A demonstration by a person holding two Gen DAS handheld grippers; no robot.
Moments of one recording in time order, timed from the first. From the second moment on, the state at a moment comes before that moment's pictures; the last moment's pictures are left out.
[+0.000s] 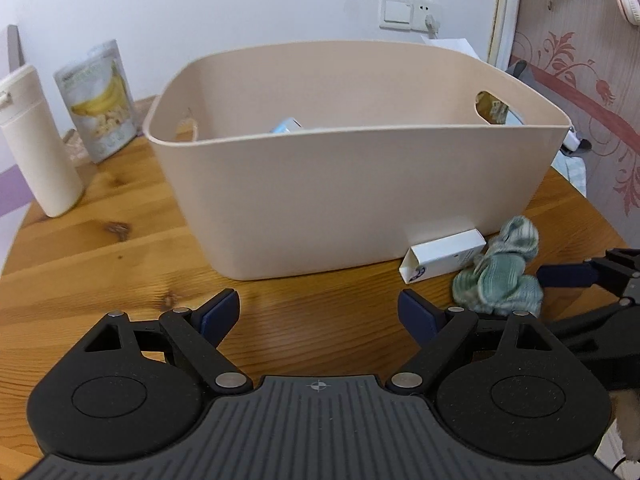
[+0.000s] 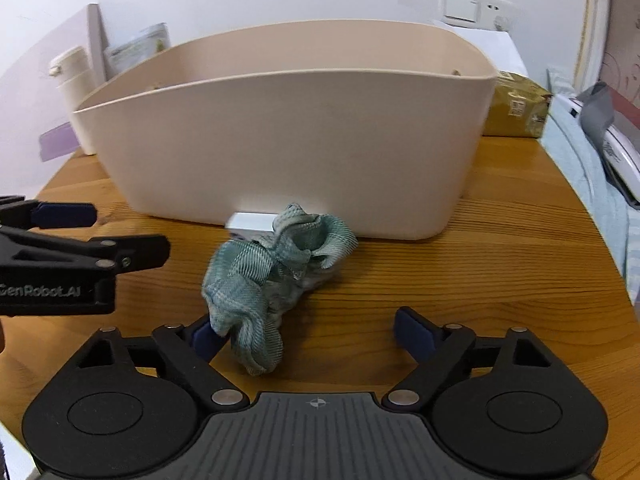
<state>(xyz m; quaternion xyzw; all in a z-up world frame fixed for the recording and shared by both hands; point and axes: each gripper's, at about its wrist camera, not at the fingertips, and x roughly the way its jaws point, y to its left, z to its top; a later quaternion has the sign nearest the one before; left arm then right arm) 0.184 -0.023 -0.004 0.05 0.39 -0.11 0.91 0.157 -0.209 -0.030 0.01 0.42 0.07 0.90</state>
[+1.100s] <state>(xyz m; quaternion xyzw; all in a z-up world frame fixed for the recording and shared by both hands) 0.213 -0.094 -0.020 0.00 0.41 -0.13 0.90 0.172 -0.269 -0.042 -0.03 0.41 0.06 0.91</state>
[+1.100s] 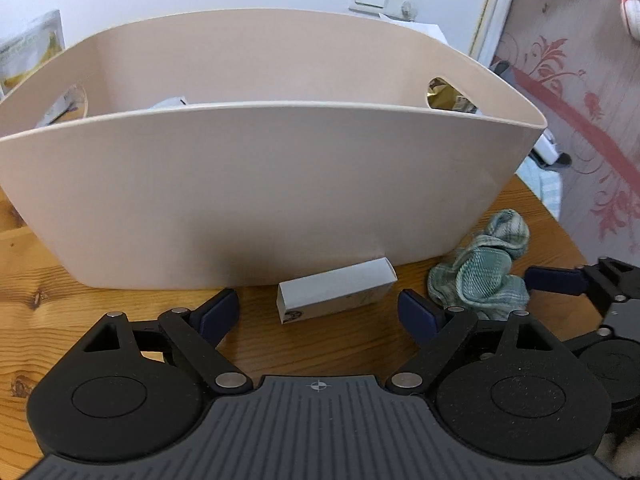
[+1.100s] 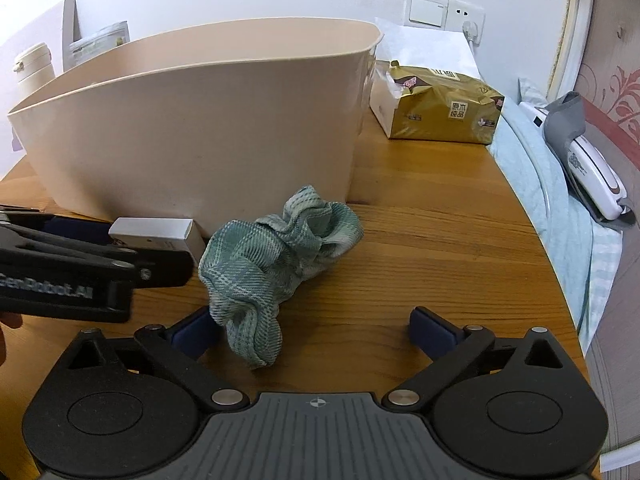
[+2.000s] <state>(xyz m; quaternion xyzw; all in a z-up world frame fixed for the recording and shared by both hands) 0.187 -0.068 -0.022 0.02 0.39 -0.09 0.92 0.161 -0.264 -0.030 0.01 0.39 0.07 0.92</state>
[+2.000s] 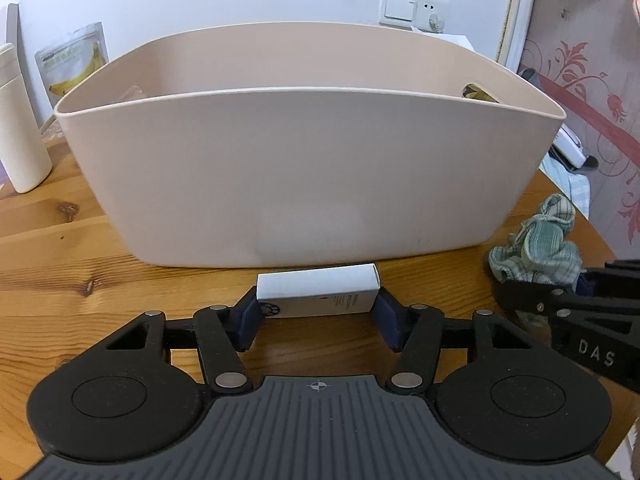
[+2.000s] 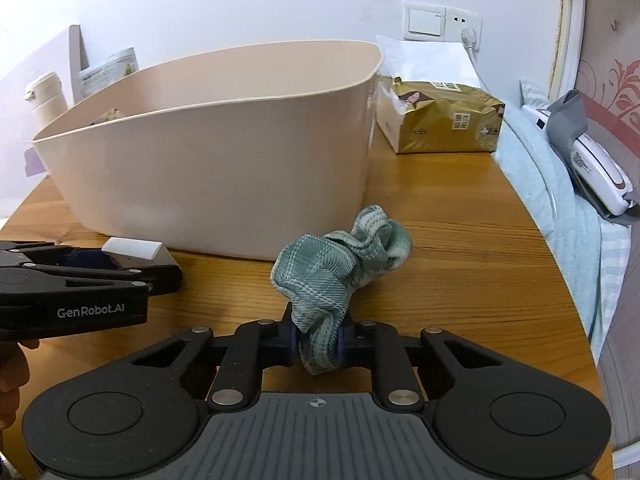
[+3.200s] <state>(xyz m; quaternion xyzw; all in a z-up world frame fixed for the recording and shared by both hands) 0.155 -0.013 0.078 0.00 0.28 -0.09 0.96 0.114 -0.234 0.075 -0.02 0.27 0.08 0.96</state>
